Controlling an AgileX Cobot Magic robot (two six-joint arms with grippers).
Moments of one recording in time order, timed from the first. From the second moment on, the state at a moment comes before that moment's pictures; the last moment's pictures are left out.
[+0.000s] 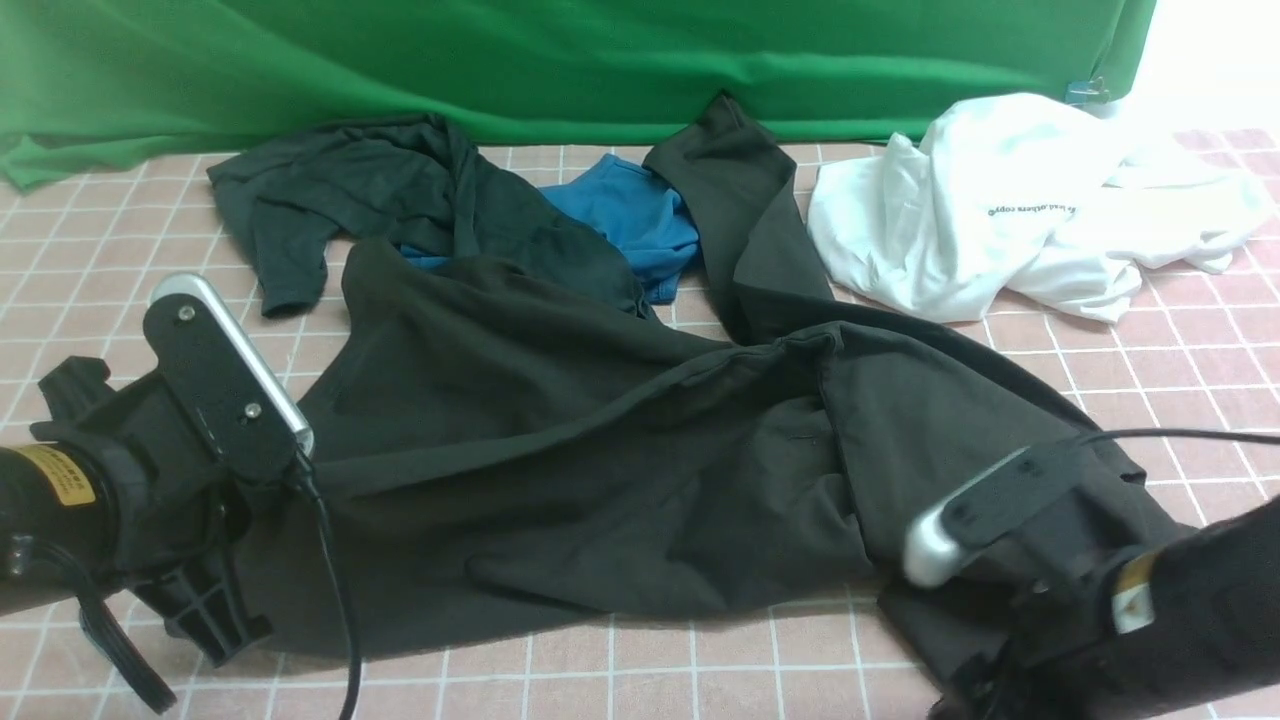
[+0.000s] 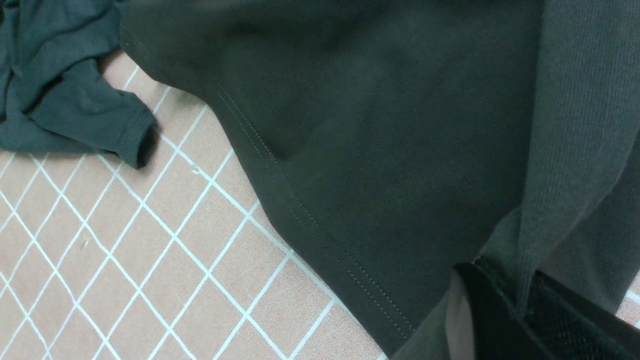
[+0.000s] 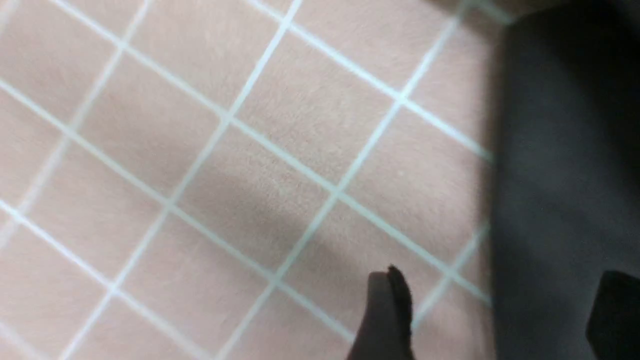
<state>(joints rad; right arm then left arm) 0.58 1.40 -0.60 0.17 0.57 -0.12 -0.17 1.03 -0.56 -0.02 0.46 0.82</state>
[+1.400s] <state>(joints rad) 1.46 0.90 -0.85 0.36 1.21 0.28 -0.17 0.84 -0.56 0.03 0.56 0.81</state>
